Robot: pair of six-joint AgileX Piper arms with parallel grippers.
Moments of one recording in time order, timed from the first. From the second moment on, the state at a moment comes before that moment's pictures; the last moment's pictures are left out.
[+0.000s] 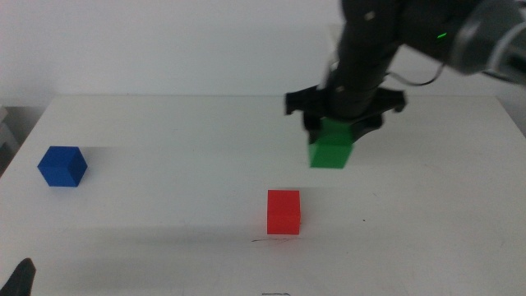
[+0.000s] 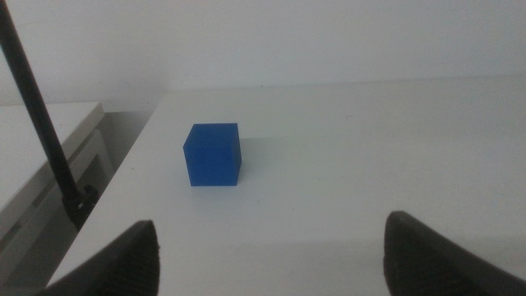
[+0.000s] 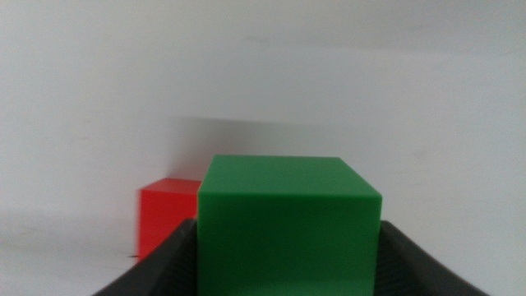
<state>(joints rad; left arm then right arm) -0.01 -0.01 0.03 0.16 0.21 -0.13 0.59 1.92 -1.85 -0.12 1.24 0.58</state>
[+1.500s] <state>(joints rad) -0.01 -0.01 0.03 0.16 0.21 -0.13 0.74 2.11 -1.92 -0.15 1.23 0.85</state>
